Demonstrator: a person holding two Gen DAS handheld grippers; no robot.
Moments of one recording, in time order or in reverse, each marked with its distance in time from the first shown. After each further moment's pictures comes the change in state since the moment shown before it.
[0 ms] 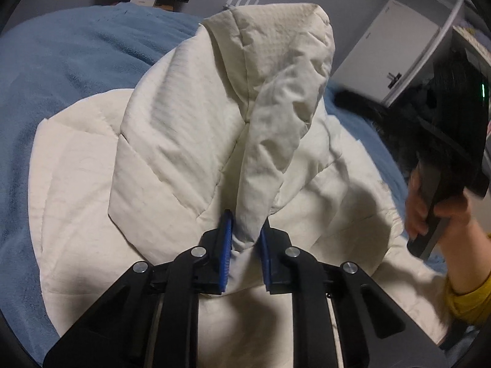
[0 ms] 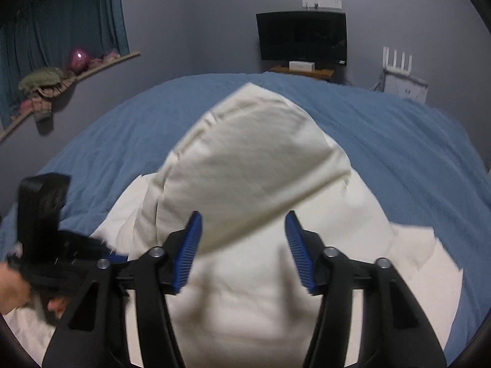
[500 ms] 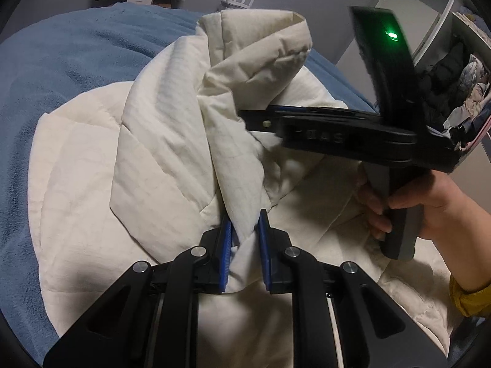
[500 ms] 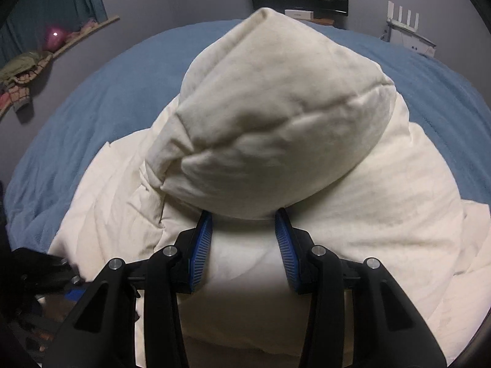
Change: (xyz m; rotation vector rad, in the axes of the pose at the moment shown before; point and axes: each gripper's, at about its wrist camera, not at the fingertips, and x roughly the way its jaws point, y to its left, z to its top) left arm 0.019 -0.012 -0.011 0.031 0.029 0.027; right arm 0.096 0.011 -0.020 0.089 0.231 0.026
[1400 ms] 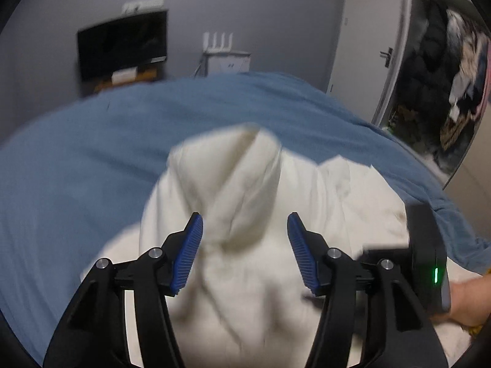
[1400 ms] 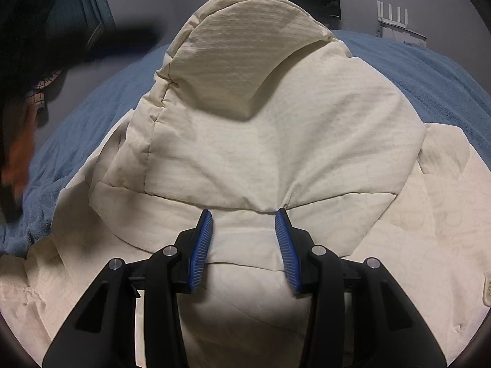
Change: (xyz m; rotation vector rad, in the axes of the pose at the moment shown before) left arm -0.022 -0.063 0.115 0.283 -0.168 0.161; right arm -0.051 -0.009 -0.095 0.019 -0.069 0.029
